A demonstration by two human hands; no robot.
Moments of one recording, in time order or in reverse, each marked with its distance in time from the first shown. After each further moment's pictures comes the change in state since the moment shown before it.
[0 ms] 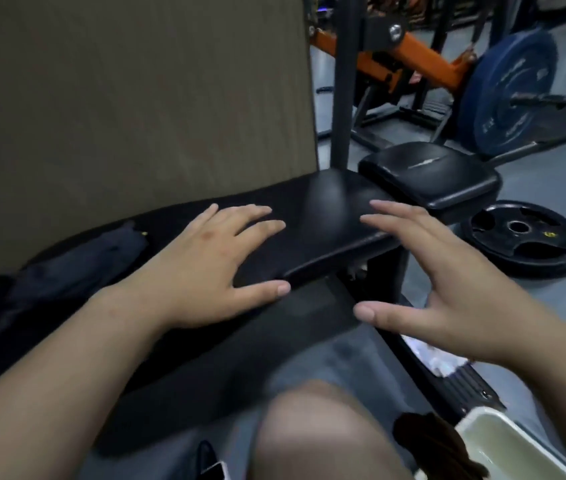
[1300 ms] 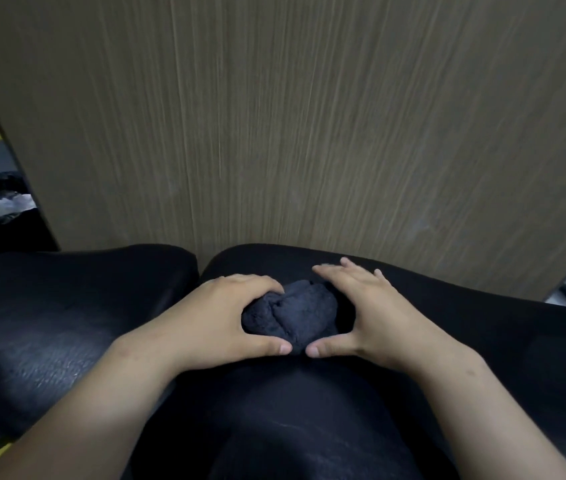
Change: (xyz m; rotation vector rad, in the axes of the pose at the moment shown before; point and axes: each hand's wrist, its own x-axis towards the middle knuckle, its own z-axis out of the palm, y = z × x) left_hand -0.166 -0.261 0.045 -0.477 0.113 -0.560; right_hand 0.281 -0.165 0.255 -0.160 -0.489 -0.251
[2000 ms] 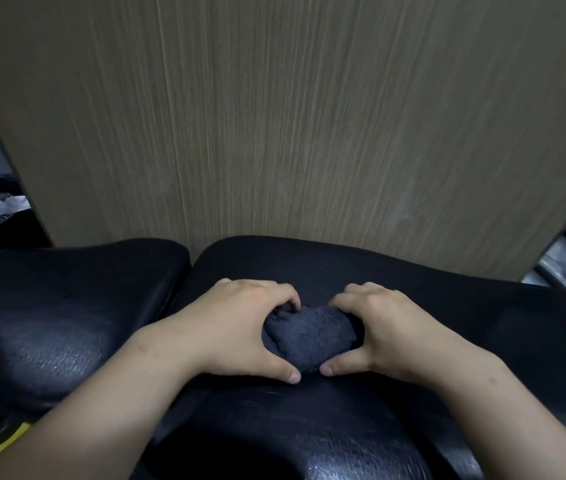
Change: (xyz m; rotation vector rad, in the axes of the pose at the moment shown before) left_hand -0.011 0.049 0.007 0.199 -0.128 0.064; right_hand -0.046 0.001 -0.007 -0.181 -0.098 -0.022
